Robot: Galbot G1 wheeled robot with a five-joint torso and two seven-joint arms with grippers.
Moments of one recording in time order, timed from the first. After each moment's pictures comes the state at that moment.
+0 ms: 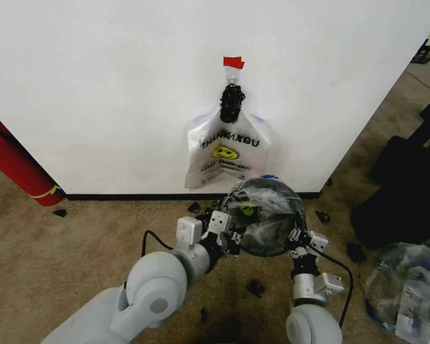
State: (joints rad) left arm 0.83 -1.03 0.26 -2.28 -1.19 0.70 -0.66; right arm -1.55 1.61 0.46 2.04 0.17 0.11 0.20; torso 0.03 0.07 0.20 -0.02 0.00
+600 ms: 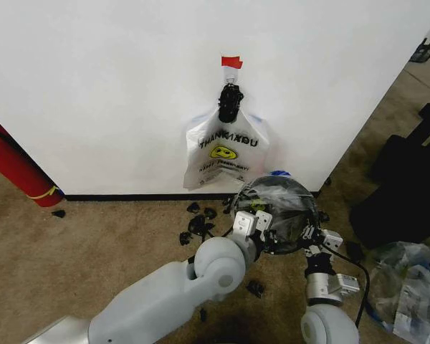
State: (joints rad) left arm 0.58 -1.23 0.49 -1.98 -1.11 0.70 -0.73; right arm -1.55 1.55 0.50 2.07 0.21 0.12 0.19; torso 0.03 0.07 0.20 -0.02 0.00
